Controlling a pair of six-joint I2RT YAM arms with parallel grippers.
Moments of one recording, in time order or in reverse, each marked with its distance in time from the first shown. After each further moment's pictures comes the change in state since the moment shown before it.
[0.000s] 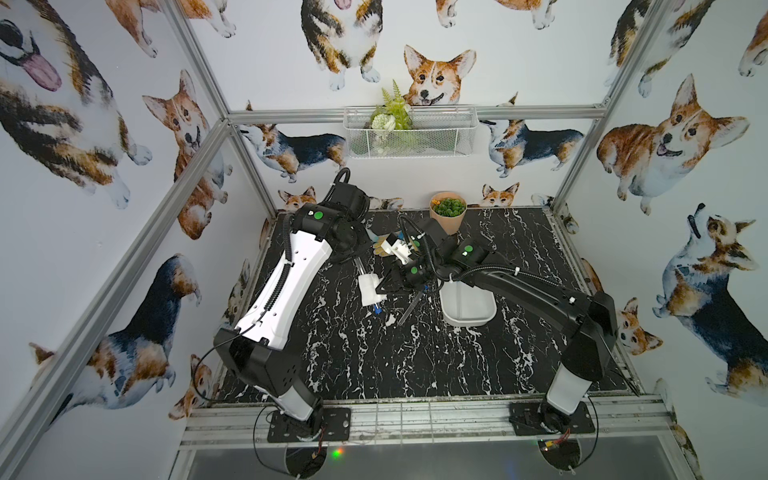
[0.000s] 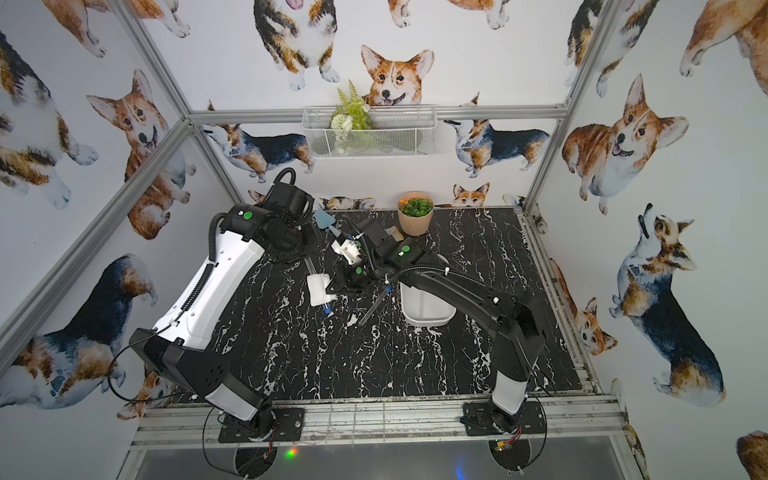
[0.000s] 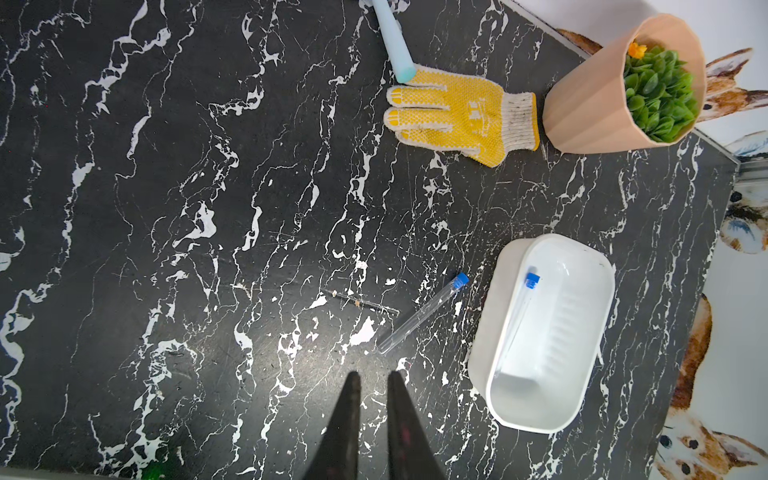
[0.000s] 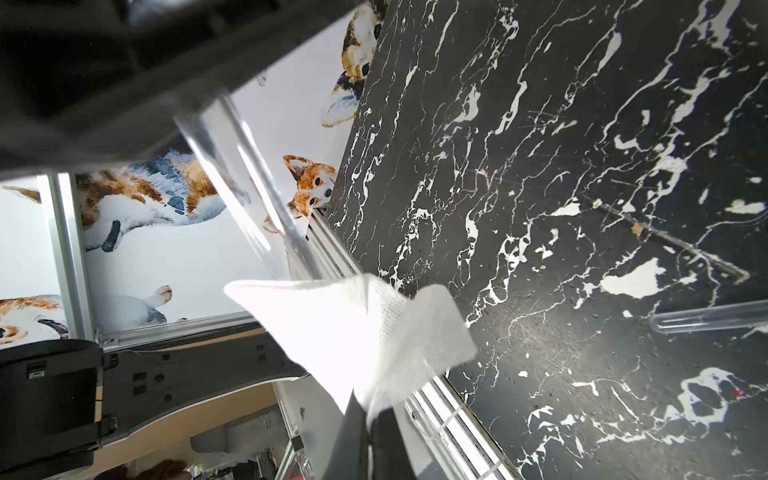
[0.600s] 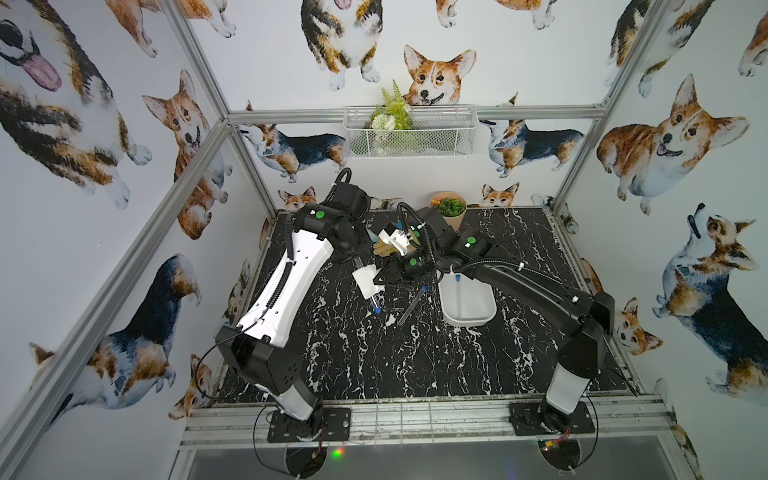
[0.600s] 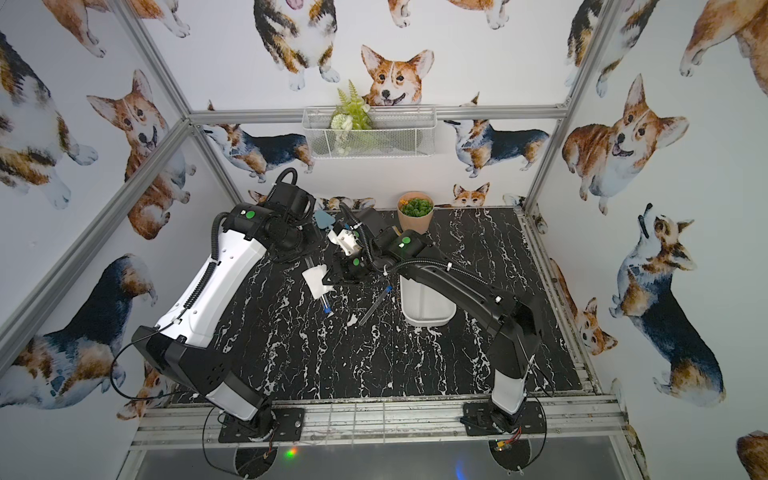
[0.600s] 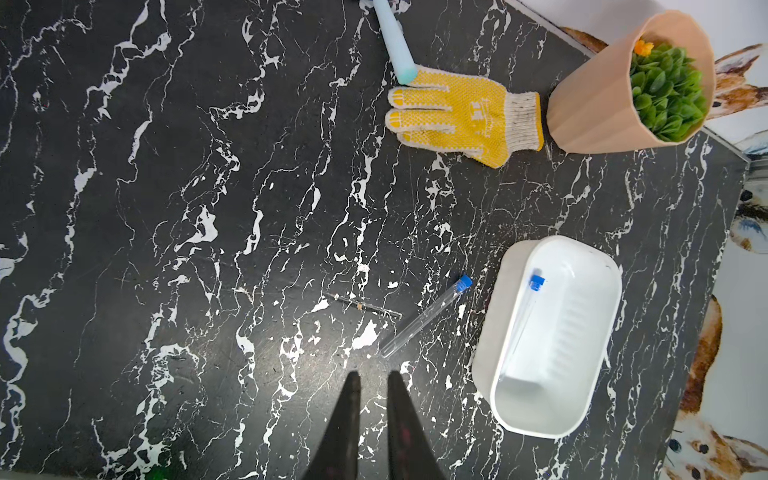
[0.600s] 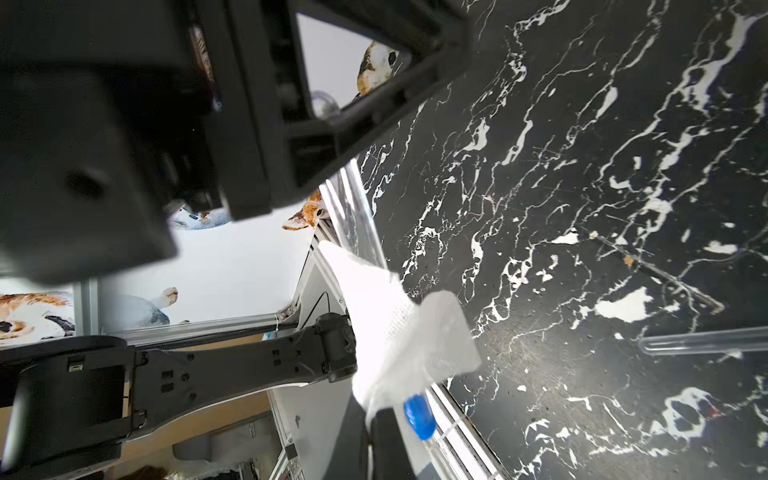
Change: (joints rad) left arm 0.000 0.008 0.000 0.005 -0.006 0.006; right arm 0.001 0.039 0.148 -0.064 0.023 -0.031
